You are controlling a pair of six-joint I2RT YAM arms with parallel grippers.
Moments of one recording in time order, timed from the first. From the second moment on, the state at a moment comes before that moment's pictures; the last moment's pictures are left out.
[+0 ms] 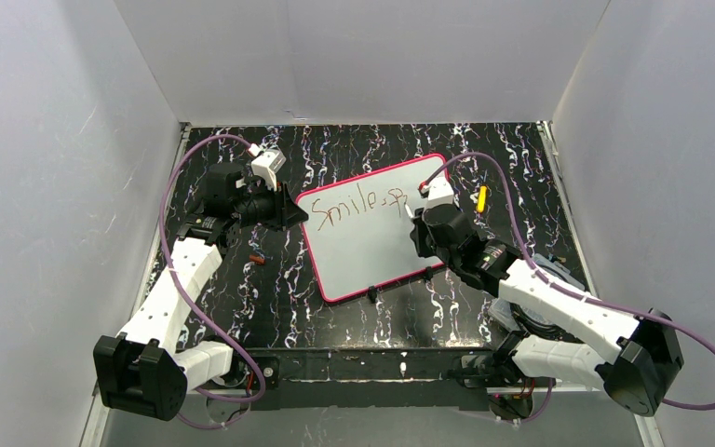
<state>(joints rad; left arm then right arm) -0.21 1.12 0.96 -0.42 0.58 -0.12 0.83 1.08 0.81 -0.32 0.35 0.33</state>
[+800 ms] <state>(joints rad) -0.21 1.12 0.96 -0.42 0.59 -0.12 0.83 1.04 0.80 -0.29 0.42 0.31</state>
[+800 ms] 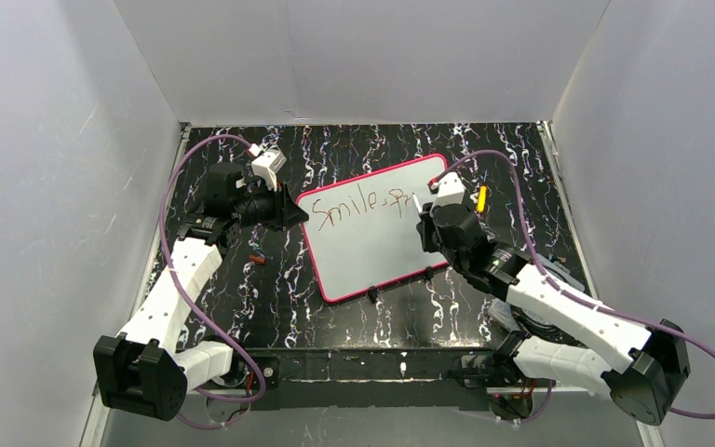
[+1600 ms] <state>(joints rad) -0.21 1.12 0.96 -0.42 0.59 -0.12 0.81 1.08 0.80 -0.30 0.46 0.30</state>
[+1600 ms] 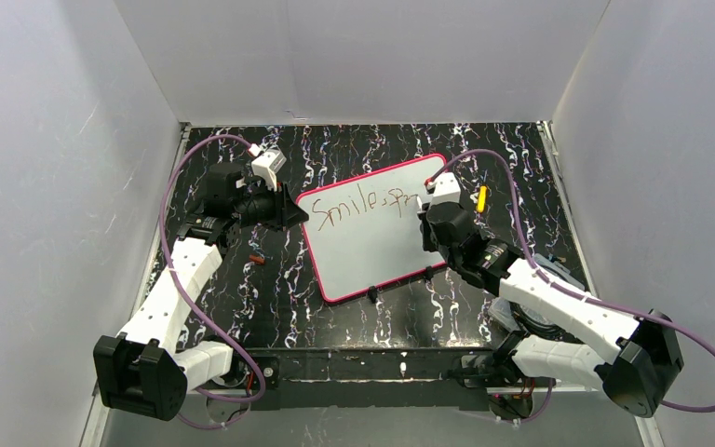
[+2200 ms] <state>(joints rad) -0.21 1.12 0.96 -0.42 0.59 -0.12 0.80 1.10 0.82 -0.27 0.42 0.25</state>
